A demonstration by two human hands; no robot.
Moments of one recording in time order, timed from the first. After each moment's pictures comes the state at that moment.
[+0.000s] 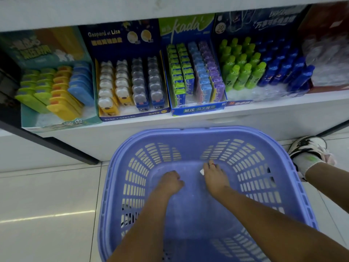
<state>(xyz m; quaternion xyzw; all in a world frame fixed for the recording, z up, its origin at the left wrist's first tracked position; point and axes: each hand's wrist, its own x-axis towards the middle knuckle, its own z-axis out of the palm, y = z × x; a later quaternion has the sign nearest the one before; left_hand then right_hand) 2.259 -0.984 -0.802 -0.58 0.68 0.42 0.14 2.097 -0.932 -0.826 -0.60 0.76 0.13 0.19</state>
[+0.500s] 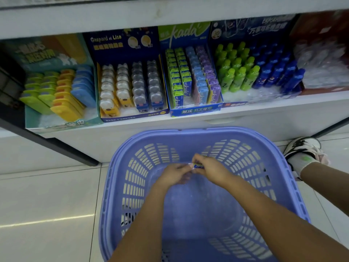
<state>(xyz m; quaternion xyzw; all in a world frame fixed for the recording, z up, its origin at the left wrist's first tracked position) 2.243 -0.991 -0.767 -0.54 0.46 0.70 -0.07 2.086 -0.954 -0.767 -0.63 0.68 -0.10 0.36</state>
